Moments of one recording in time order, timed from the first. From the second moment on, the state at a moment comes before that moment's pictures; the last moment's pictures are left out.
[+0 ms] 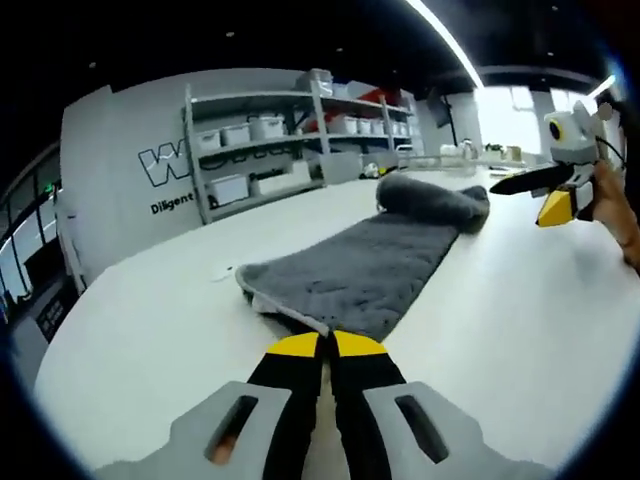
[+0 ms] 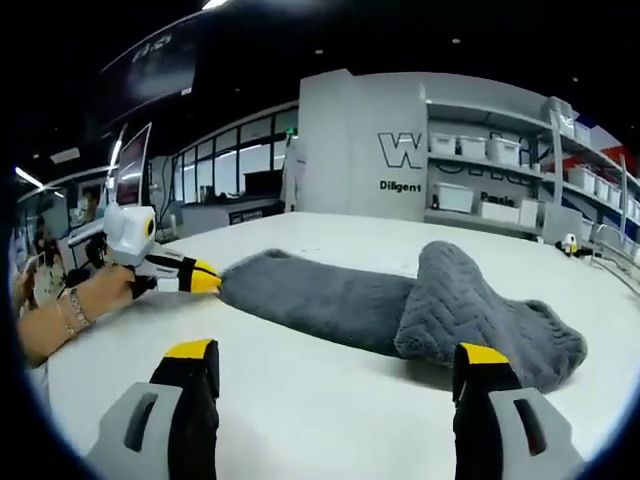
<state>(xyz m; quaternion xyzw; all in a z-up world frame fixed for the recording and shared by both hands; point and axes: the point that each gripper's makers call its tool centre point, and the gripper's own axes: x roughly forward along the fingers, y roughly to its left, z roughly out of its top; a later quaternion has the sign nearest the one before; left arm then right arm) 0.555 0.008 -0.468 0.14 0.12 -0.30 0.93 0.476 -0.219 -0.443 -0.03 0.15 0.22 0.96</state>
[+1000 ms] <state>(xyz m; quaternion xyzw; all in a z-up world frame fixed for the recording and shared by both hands) 0.553 0.075 -0.416 0.12 0.05 -0.23 0.96 0.474 -0.221 -0.453 -0.04 0.17 0.22 0.96</state>
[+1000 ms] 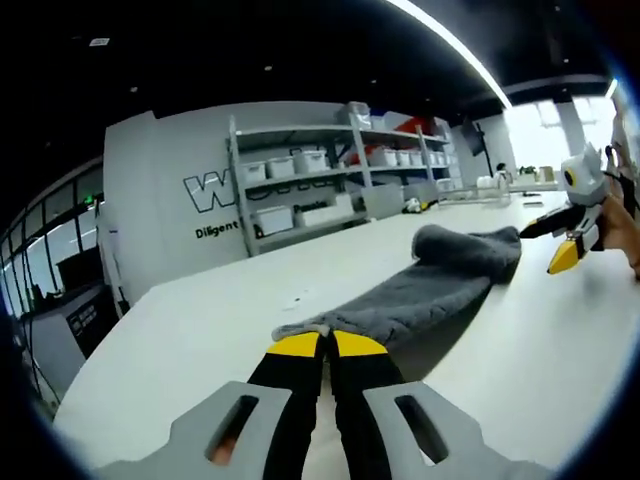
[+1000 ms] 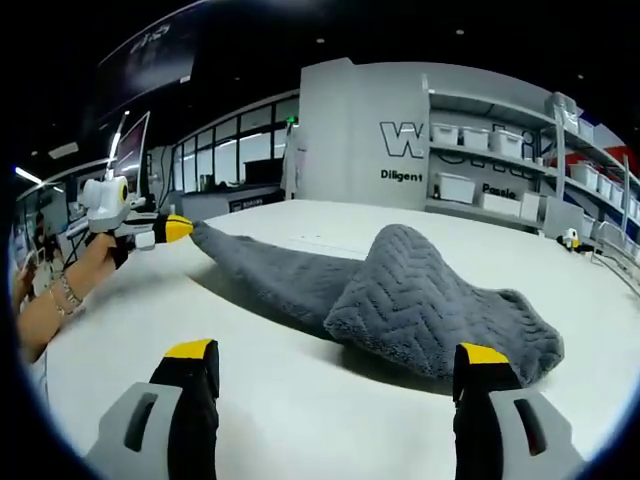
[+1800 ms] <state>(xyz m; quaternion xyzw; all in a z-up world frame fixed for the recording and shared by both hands) 0.548 0.155 -0.447 0.11 0.11 -0.19 0.97 0.475 -0.220 -0.461 -0.06 0.18 0.22 0.96</state>
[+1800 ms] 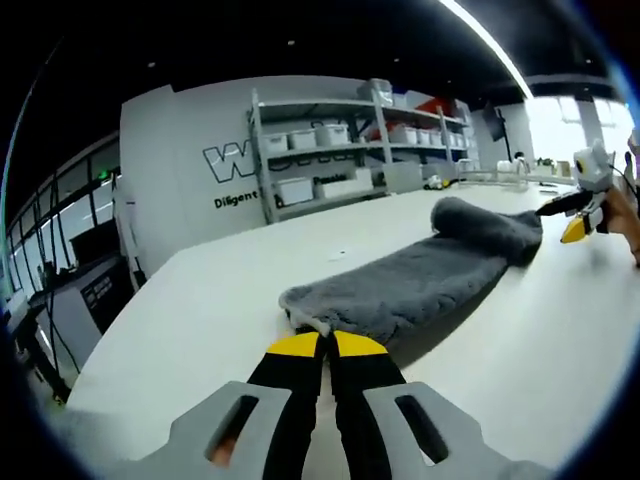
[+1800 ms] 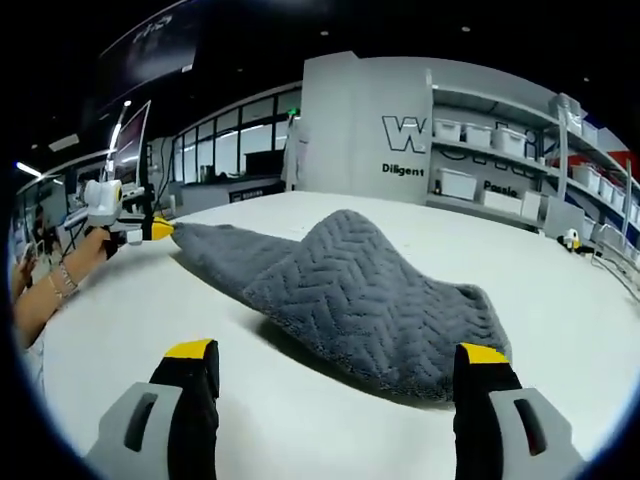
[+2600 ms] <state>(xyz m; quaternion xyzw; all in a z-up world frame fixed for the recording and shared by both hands) 0.538 0.217 -0.462 0.05 0.14 -0.15 0.98 0.478 -0.227 -0.476 -0.06 0.21 0.20 0.95</state>
